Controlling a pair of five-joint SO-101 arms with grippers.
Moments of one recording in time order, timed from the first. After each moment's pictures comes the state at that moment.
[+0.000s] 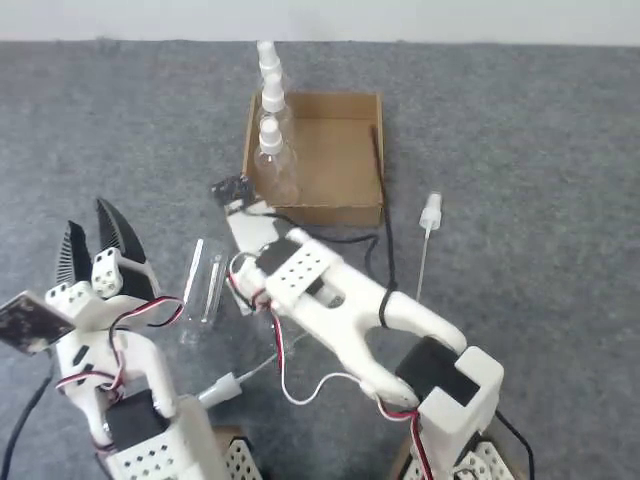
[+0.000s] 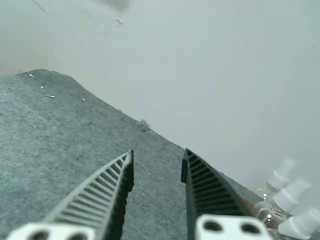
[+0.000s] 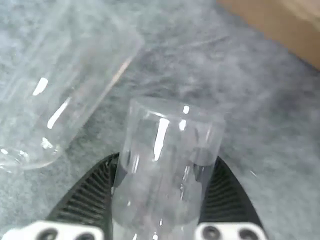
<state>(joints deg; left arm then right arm) -29.7 -103.5 88.7 33.1 26.6 -51.6 13.5 11.4 56.4 -18.6</state>
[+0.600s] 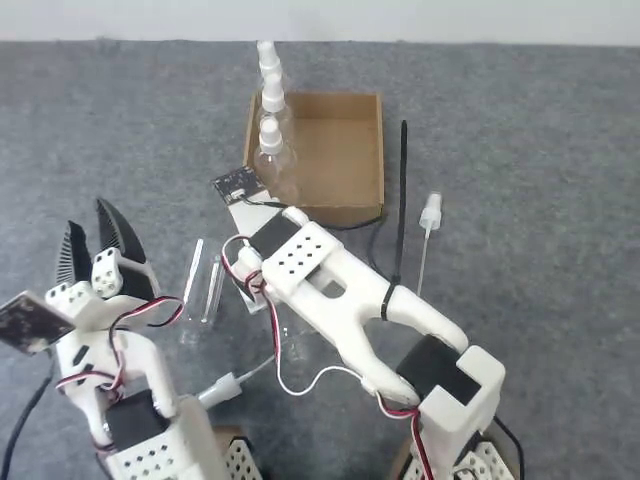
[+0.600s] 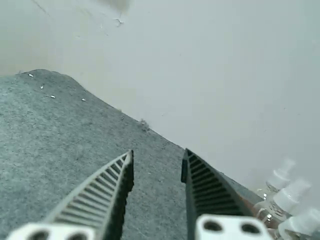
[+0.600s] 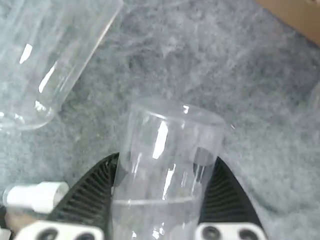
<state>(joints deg) -29.7 -103.5 88.7 33.1 26.6 -51.3 13.5 1.8 74.6 -18.6</state>
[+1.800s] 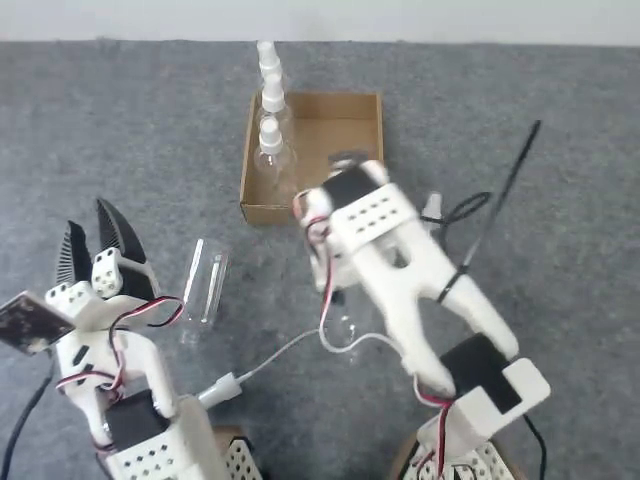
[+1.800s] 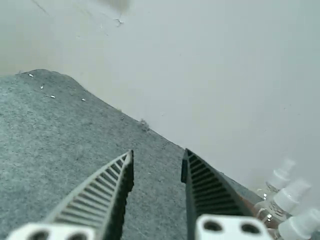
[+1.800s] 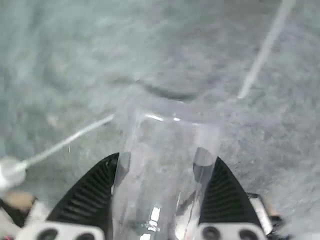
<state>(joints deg) -29.7 -103.5 88.7 33.1 26.6 -34.4 5.7 1.2 99.9 -30.4</state>
